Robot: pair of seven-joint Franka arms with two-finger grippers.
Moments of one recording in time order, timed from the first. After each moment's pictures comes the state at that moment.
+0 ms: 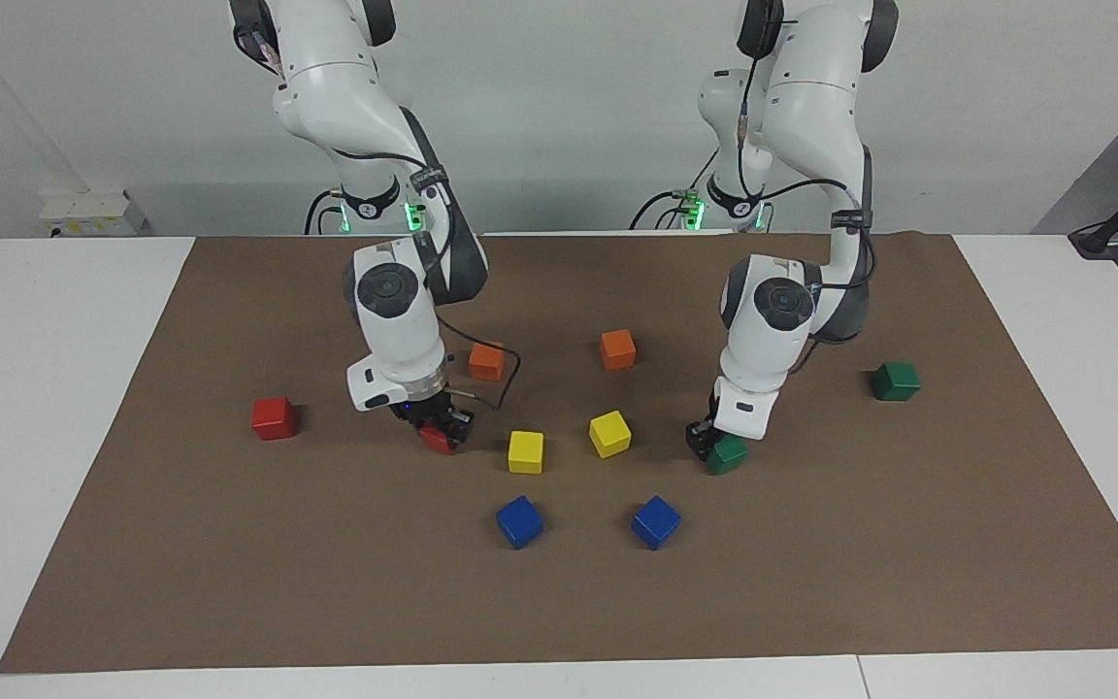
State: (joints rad) left arm -0.30 0.43 -0.04 -1.84 0.02 2.35 -0.71; right arm 0.27 0.39 -0.01 -1.83 0.01 2.25 0.63
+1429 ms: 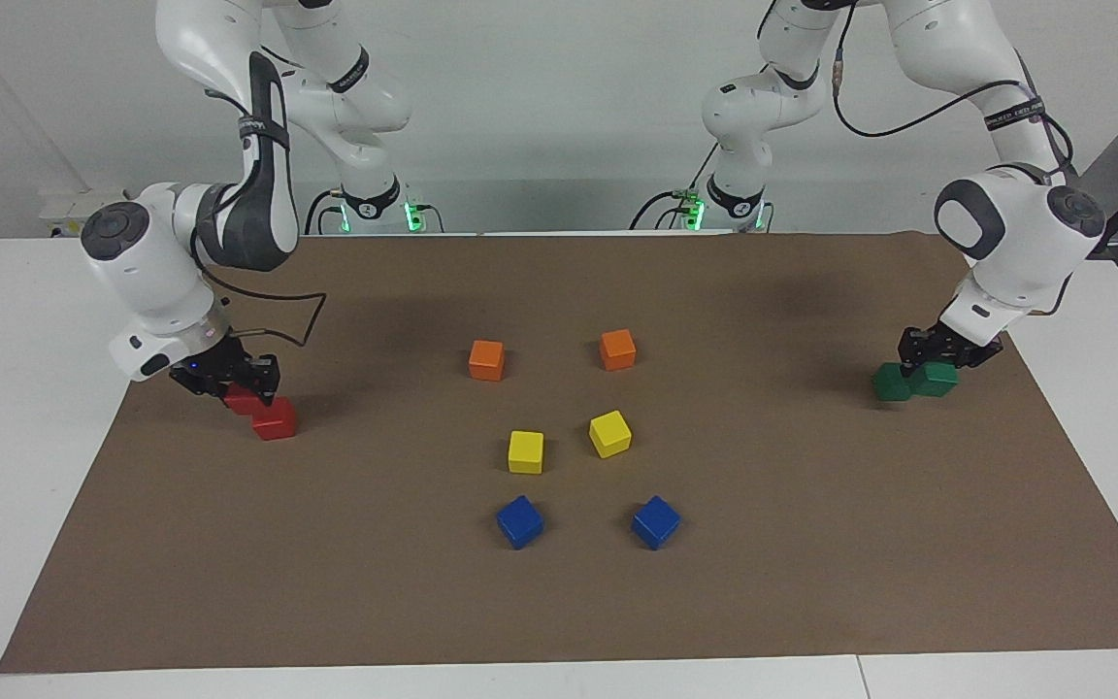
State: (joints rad) left arm 0.25 0.13 -0.03 -2.08 -0.02 2.23 0.42; right arm -0.13 0.15 0.00 -2.03 0.01 2.20 -0.14
